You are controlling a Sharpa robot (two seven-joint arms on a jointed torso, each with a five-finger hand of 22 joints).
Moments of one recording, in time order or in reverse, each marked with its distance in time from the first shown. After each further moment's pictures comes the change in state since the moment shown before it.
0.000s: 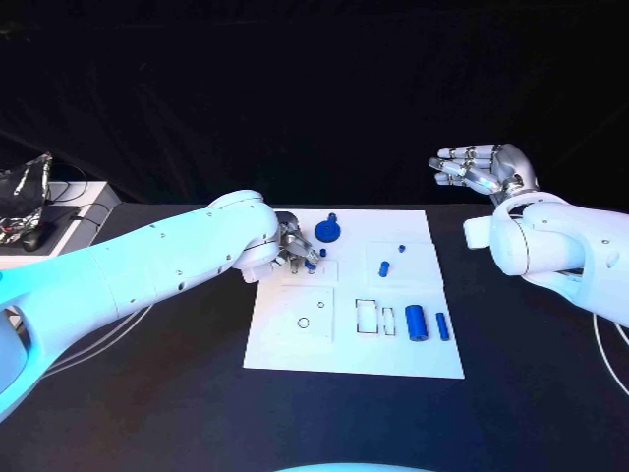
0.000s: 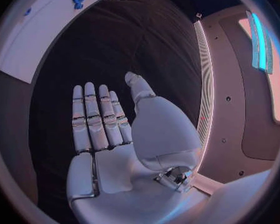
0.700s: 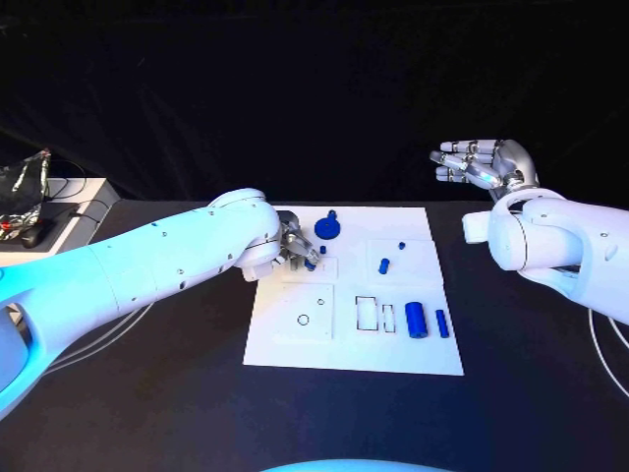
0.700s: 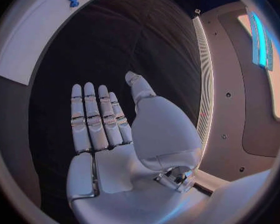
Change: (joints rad) left arm -0.001 0.004 -0.006 -0.001 -0.011 0.009 -0.010; left_hand 0.000 0.000 -0.003 -0.003 0.007 0.000 0.000 -0.005 0.004 0.002 0.002 0.000 0.003 -0.002 -0.002 0.004 0.001 0.000 0.000 0.000 0.000 0.007; right arm 0.000 0.011 -0.001 -0.014 0.052 0.000 0.034; right_hand -0.004 -0.004 -0.006 0.000 0.000 -0.030 0.009 0.000 -0.002 -0.014 0.007 0.000 0.000 -0.003 0.004 0.000 0.000 0.000 0.036 0.006 0.035 -0.119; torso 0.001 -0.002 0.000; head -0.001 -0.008
